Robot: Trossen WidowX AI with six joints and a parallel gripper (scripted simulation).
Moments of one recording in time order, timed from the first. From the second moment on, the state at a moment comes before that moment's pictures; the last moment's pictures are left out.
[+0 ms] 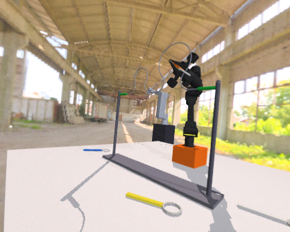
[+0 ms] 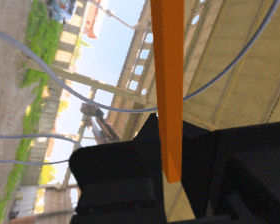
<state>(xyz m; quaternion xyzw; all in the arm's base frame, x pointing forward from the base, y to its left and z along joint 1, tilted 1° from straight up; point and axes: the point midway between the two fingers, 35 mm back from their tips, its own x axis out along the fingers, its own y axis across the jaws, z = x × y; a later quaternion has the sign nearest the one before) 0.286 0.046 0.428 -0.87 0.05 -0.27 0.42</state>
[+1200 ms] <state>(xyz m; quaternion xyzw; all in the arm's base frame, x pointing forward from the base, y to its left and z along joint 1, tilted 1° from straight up) 0.288 0.013 0.362 -0.76 0.10 -0.25 0.60</state>
